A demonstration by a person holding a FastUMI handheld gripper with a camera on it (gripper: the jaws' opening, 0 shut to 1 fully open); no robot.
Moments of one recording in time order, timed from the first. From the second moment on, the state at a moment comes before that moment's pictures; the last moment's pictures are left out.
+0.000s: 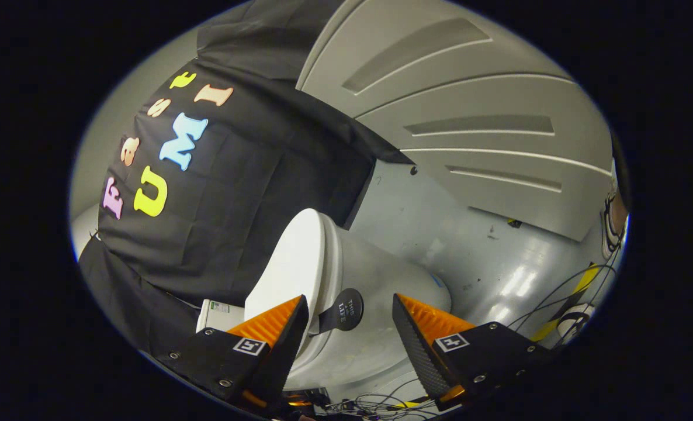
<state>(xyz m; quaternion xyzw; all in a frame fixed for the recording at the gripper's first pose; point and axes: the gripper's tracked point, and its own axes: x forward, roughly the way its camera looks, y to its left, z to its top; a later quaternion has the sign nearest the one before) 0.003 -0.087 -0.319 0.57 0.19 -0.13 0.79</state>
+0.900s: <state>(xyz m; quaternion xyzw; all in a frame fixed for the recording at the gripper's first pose) 0.030 -0.068 -0.328 0.66 0.13 -0.10 0.73</state>
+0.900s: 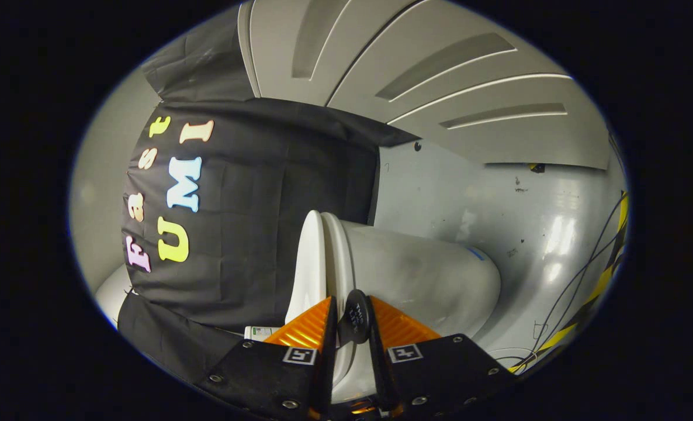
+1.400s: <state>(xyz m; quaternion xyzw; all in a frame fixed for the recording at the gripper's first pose) 0.031 -0.069 -0.318 0.66 0.12 -0.11 0.73</state>
